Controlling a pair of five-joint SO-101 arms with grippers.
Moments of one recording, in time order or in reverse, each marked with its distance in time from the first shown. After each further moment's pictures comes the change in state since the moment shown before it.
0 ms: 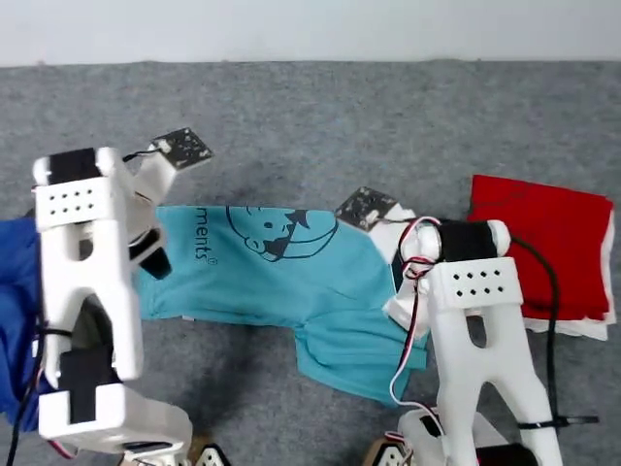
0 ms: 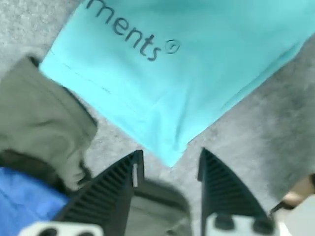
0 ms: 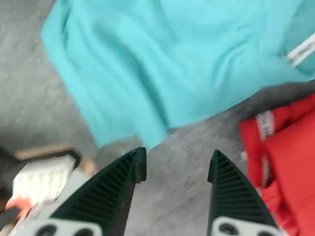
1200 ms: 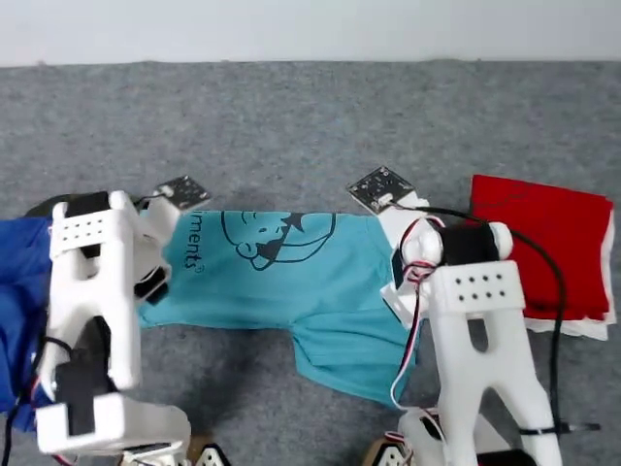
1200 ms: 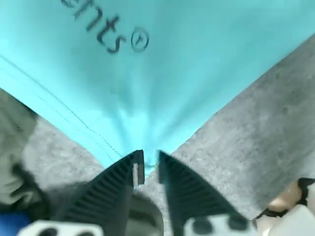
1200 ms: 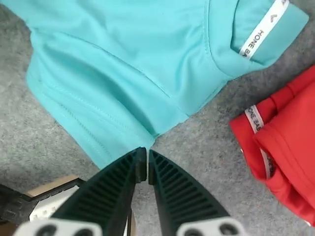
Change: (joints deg) left arm -1.8 -4.7 21.5 -11.5 1.8; right arm 0.1 -2.8 0.0 -0.8 -10.8
